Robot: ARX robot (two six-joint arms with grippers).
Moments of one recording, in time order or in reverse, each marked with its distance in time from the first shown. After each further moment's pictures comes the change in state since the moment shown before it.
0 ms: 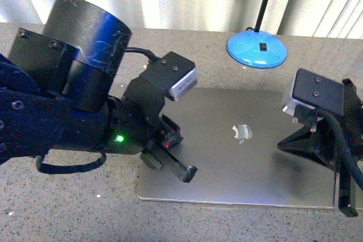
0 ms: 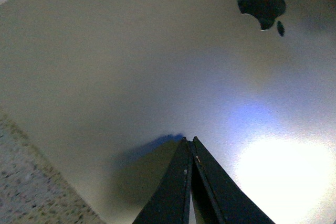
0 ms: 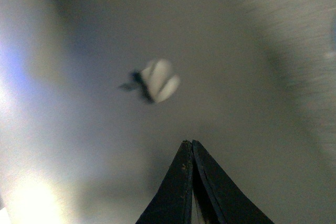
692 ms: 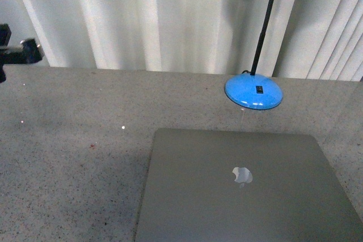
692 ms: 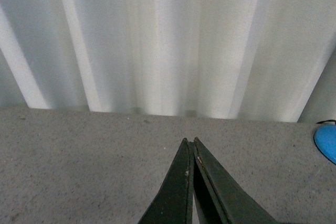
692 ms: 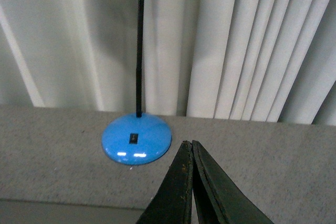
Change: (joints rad) left arm 0.198 -0.414 -0.439 0.689 -0.484 -0.182; right arm -0.011 -0.277 -0.415 0.948 0.552 0.823
